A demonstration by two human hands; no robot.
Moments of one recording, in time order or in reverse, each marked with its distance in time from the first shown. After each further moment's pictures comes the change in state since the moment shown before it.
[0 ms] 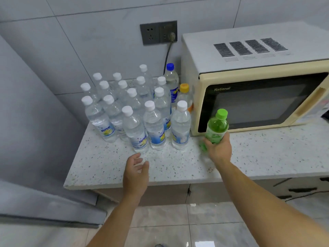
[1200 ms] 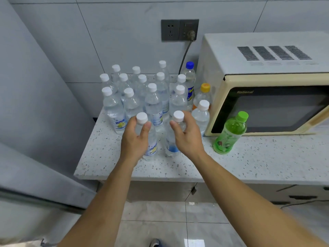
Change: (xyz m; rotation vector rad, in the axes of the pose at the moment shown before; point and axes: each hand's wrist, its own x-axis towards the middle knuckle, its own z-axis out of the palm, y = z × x) left_hand 0.066 0.064 -0.051 -0.046 0.001 0.225; right_hand -0.083 -0.125 0.080 0.121 -0.332 -0.586
